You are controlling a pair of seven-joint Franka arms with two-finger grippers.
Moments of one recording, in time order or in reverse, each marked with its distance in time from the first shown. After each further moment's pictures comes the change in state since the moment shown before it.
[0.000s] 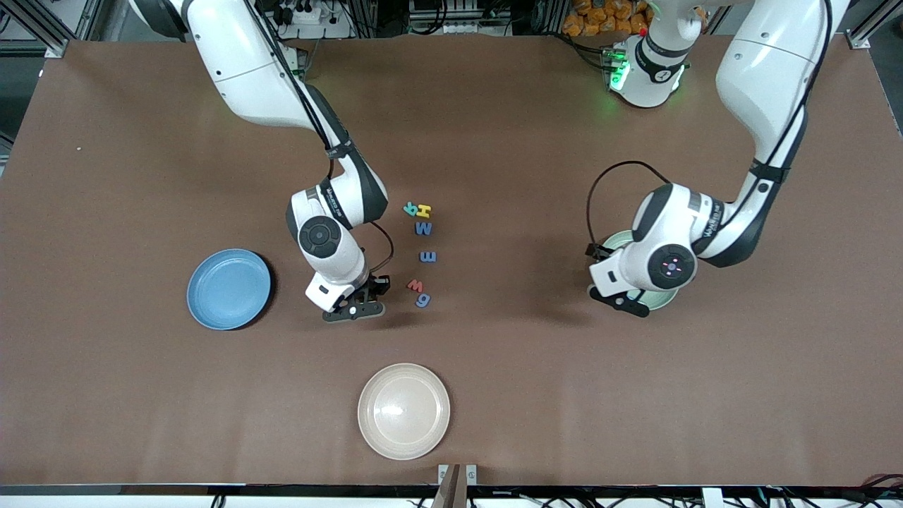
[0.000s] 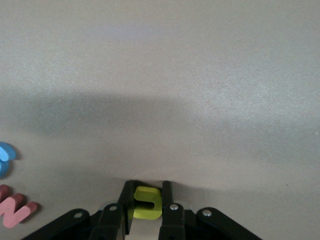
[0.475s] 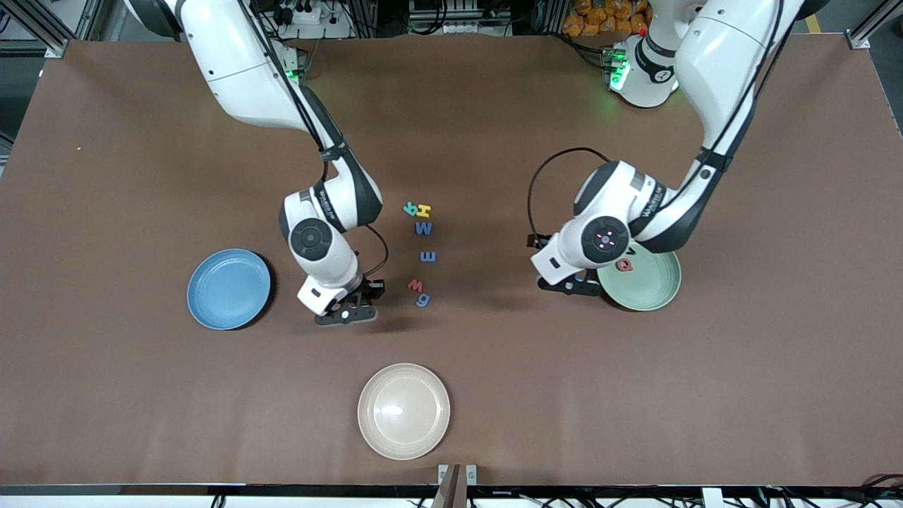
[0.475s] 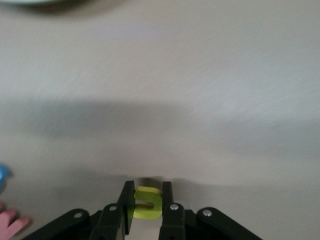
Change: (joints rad) left arm -0.154 0.002 -0.034 0.059 -0.122 0.004 -0.367; right arm -0.066 -0.031 -0.005 0.013 0.001 -0.020 -0.006
